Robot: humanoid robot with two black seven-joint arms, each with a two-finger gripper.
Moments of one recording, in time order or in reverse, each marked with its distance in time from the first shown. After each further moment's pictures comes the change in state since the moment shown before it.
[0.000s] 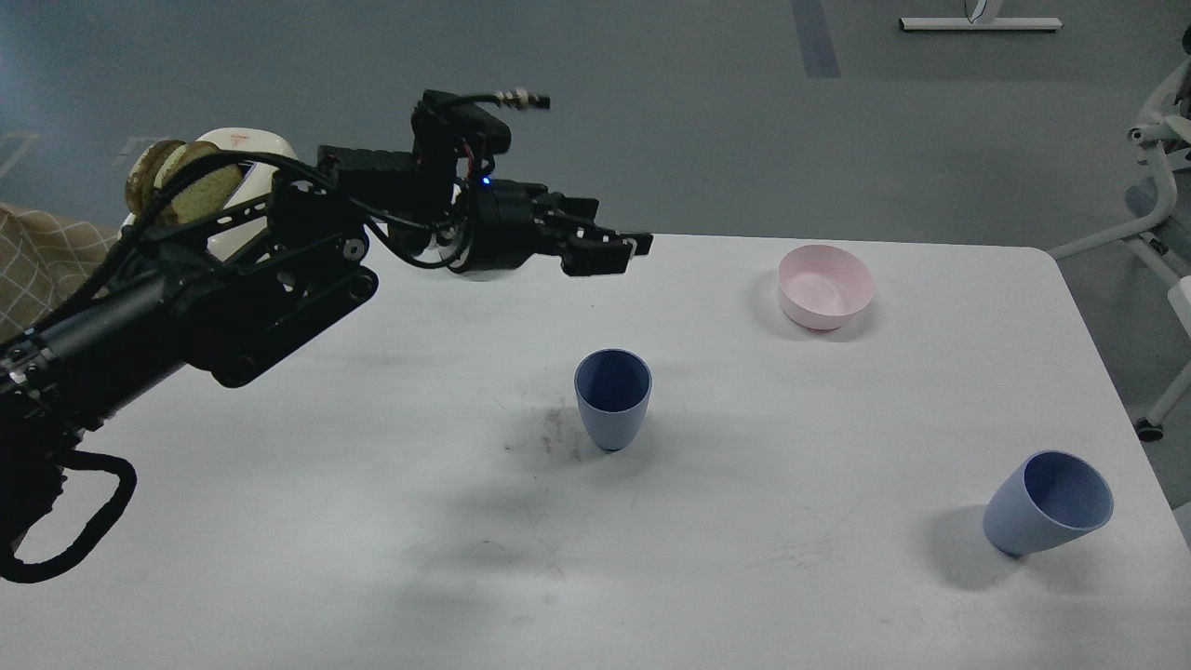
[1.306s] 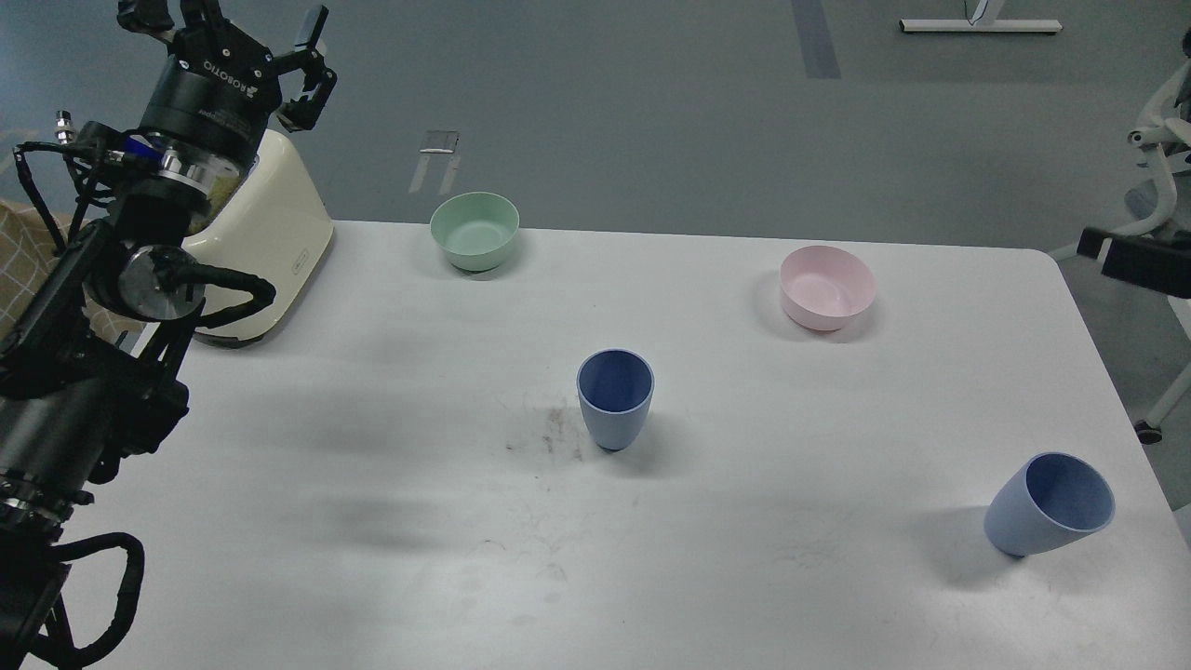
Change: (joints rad) left arm 0.358 -0.042 -0.520 0.126 -1.253 0.094 -0.014; right arm -0.056 -0.472 -0.744 0.720 -1.118 0.000 0.000
